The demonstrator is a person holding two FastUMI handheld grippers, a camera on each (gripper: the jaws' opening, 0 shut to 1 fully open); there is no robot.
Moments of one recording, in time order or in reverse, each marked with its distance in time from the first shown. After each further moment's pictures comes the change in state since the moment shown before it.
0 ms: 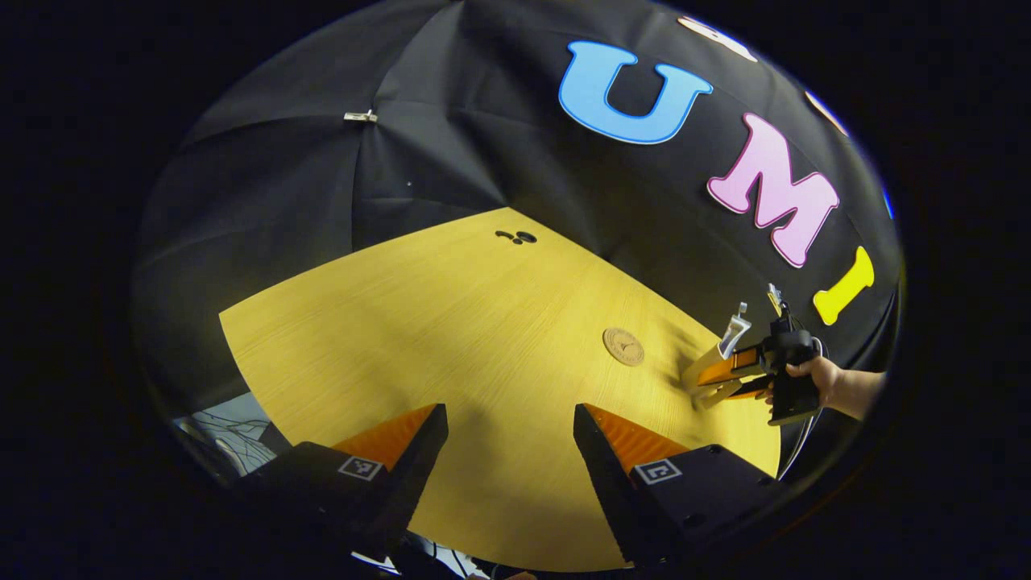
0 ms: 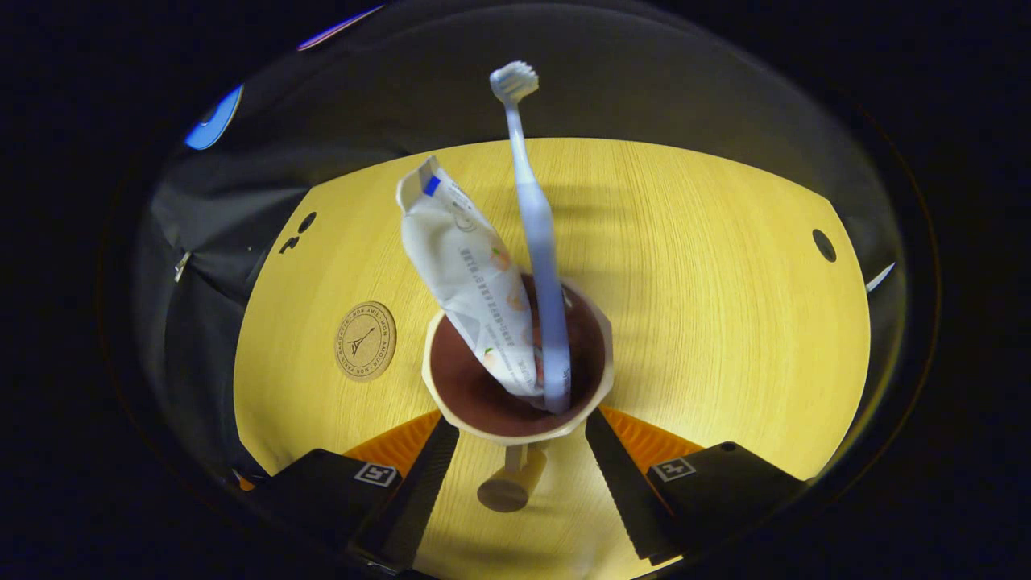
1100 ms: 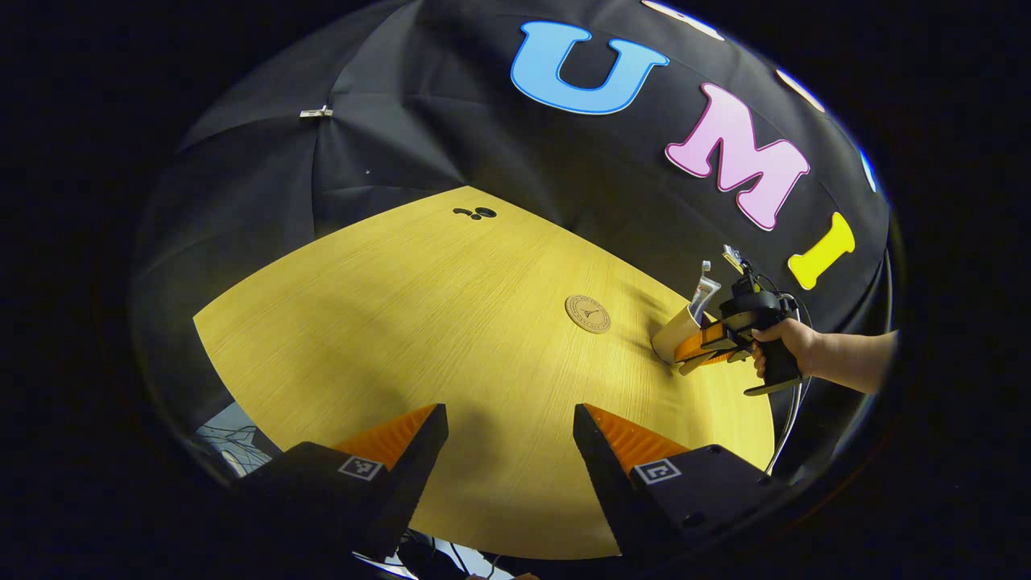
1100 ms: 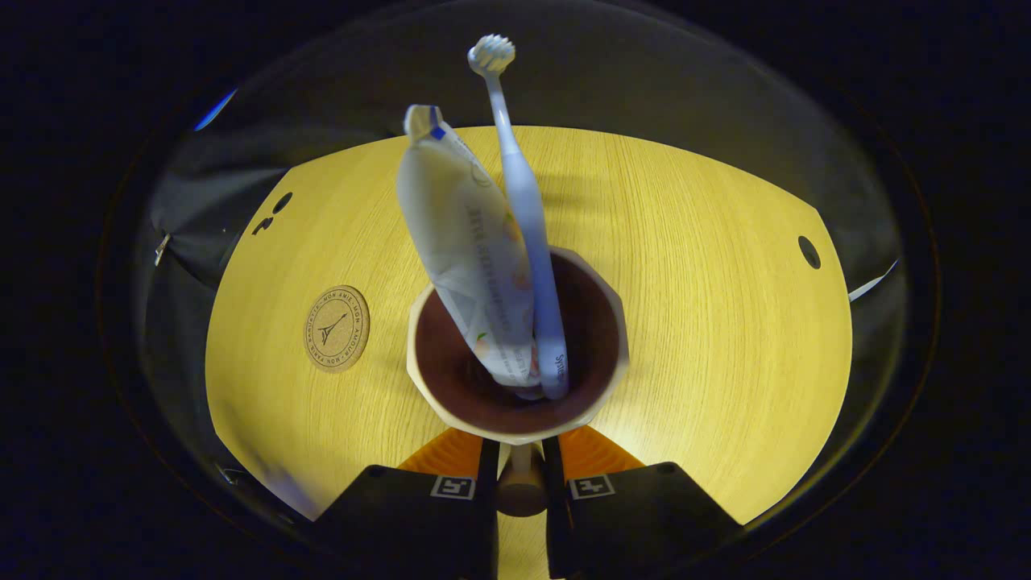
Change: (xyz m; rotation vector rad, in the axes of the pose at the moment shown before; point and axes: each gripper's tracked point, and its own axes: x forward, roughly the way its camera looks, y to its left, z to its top) left arm 0.003 -0.038 -0.025 0.088 0.076 -0.091; right arm -0.005 -0.013 -0.009 -0.087 0.019 -0.110
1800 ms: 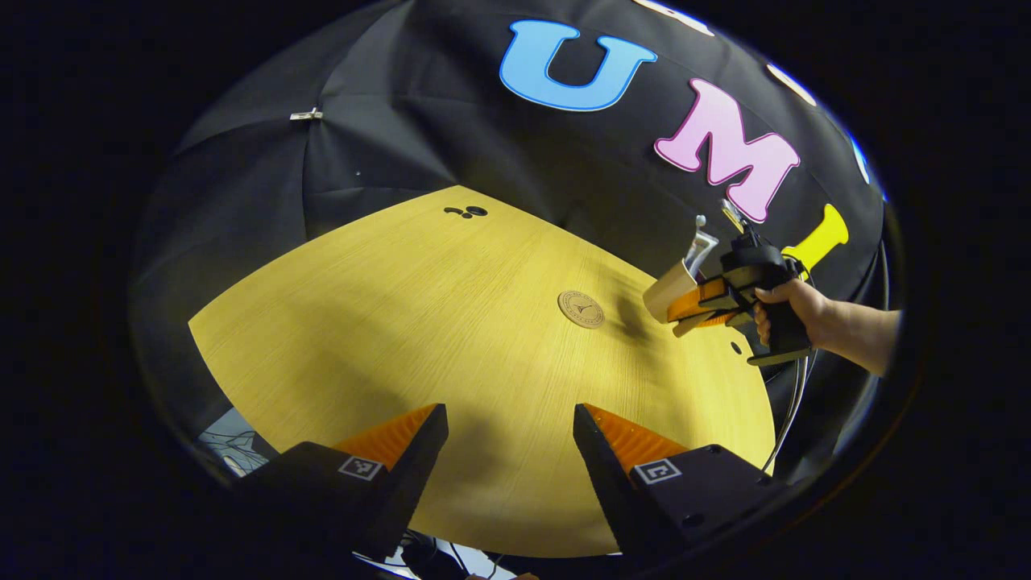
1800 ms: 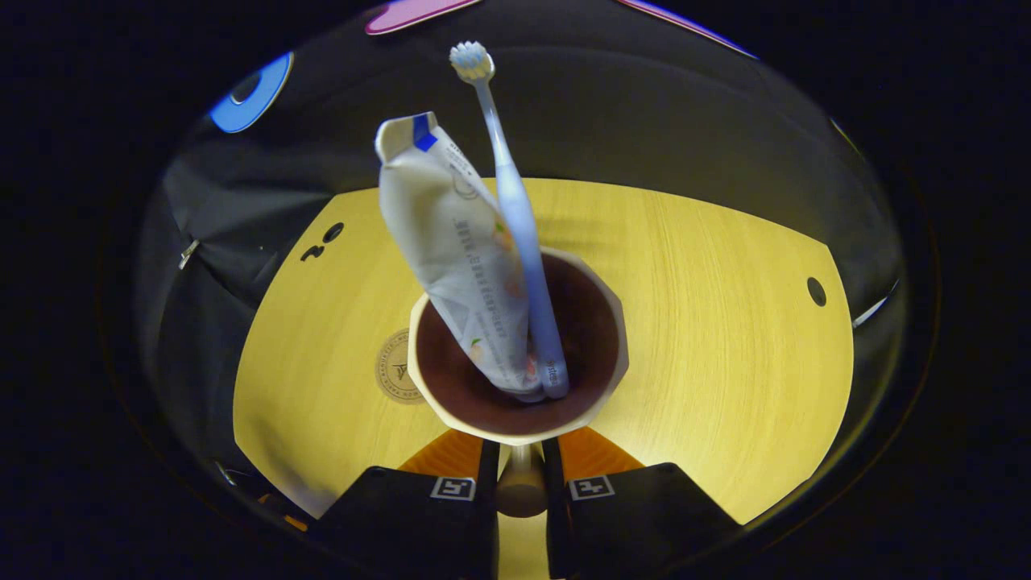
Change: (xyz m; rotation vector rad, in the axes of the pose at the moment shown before) left arm 0.001 -0.001 -0.004 0.029 -0.006 -0.022; right arm -0.043 0.029 0.047 -0.026 -0.144 0.098
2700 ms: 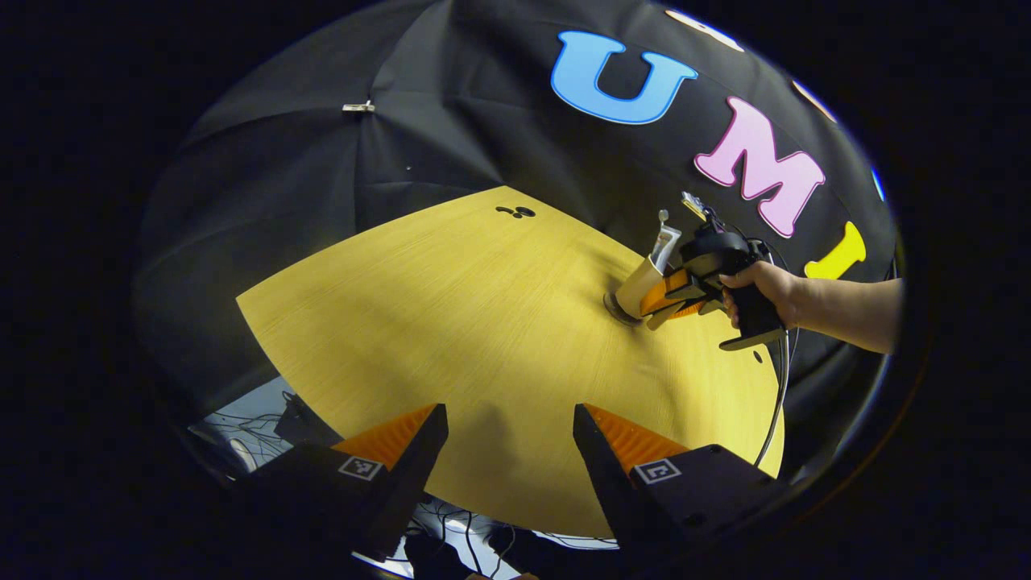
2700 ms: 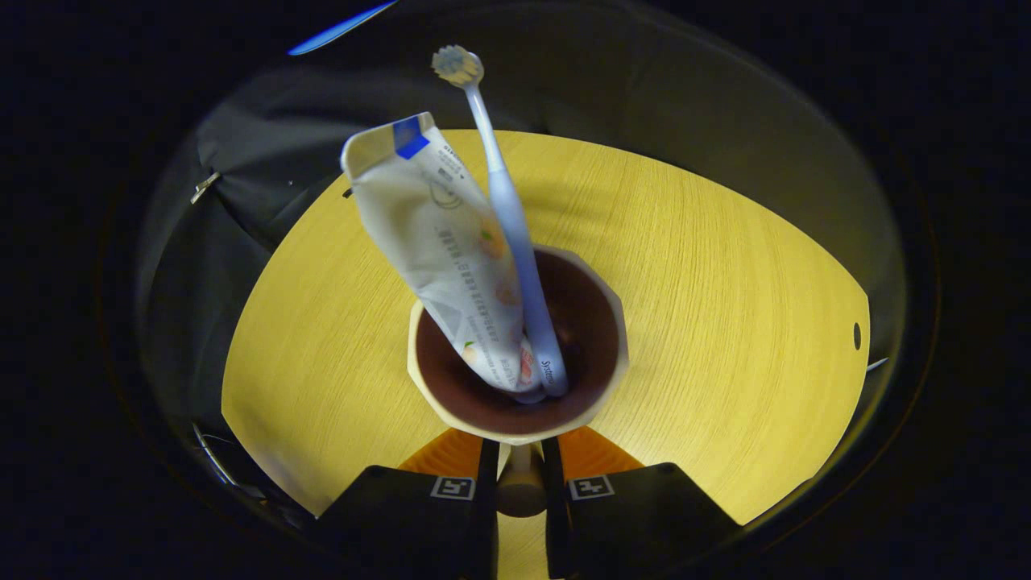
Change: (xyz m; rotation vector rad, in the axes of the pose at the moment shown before) left arm -0.040 0.061 -0.015 -0.081 -0.007 0.108; right arm 0.019 0.024 -0.009 -0.149 0.134 0.026
